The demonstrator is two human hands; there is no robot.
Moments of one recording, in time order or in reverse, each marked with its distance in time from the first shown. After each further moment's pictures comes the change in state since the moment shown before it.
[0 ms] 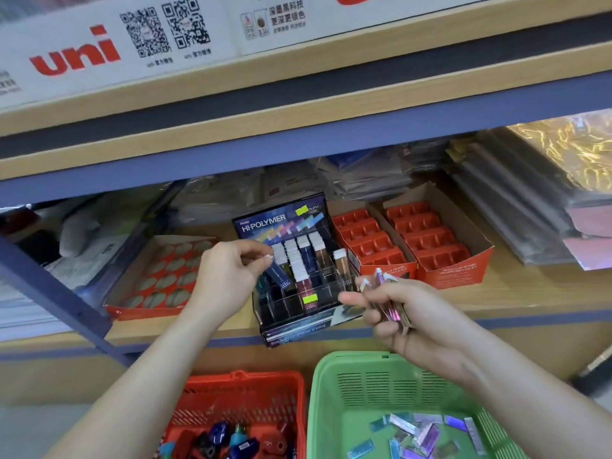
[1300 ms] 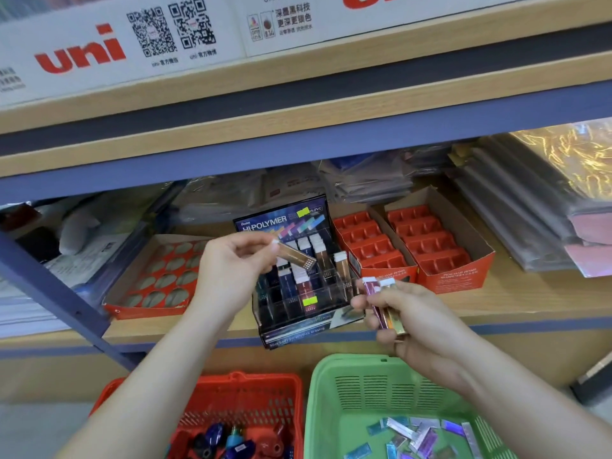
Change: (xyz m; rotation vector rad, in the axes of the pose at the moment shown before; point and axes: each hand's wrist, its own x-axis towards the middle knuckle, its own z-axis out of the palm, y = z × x) left_hand -0.012 0.026 -0.007 -0.571 0.024 -0.193; right_hand 0.005 0.006 -0.002 -0.122 0.087 -0.086
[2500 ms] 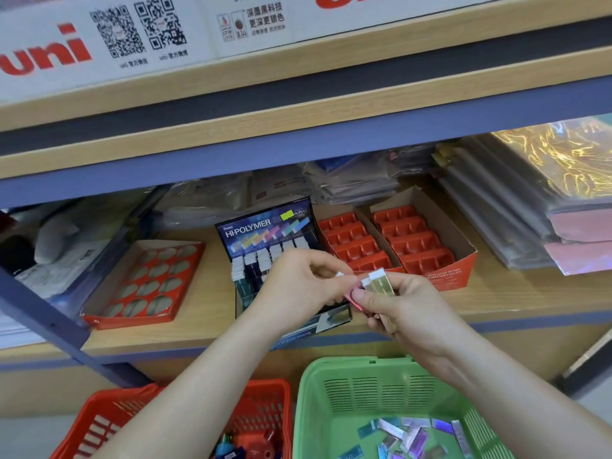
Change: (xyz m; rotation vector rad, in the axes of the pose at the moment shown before) left_hand -0.020 0.023 0.070 0.157 -0.465 0.046; right_hand 0.001 -0.007 -0.014 -0.166 -0.016 -0.216
